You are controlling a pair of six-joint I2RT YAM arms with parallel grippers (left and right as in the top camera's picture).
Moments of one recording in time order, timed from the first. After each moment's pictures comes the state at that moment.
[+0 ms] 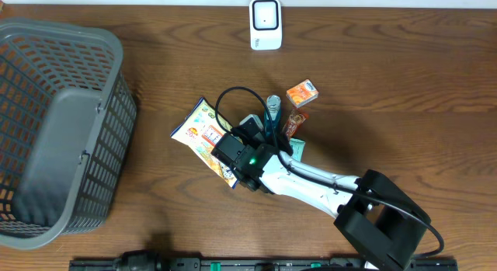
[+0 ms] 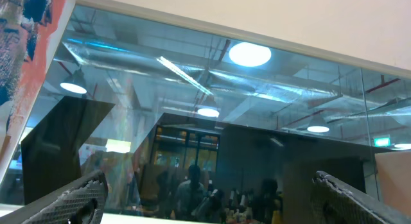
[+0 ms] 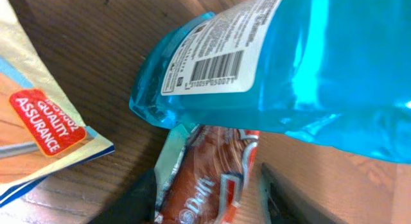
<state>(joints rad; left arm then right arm) 0.11 0.02 1.13 -0.34 0.17 -0.33 0.95 1.87 1.15 -0.65 0.76 0.26</state>
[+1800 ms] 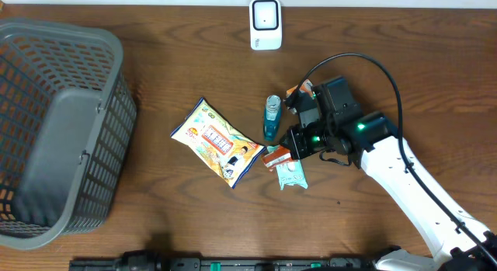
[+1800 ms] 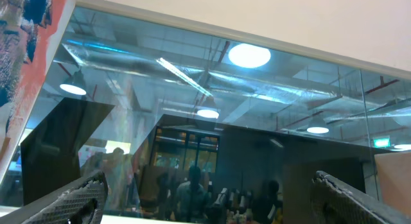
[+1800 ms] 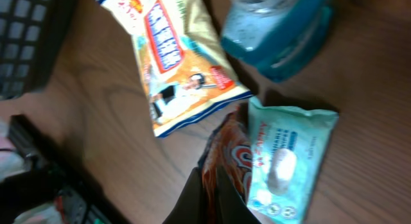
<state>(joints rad) 0.11 0.02 1.13 -0.34 0.17 -0.33 0.45 1.44 1.10 -0.76 -0.43 0.17</state>
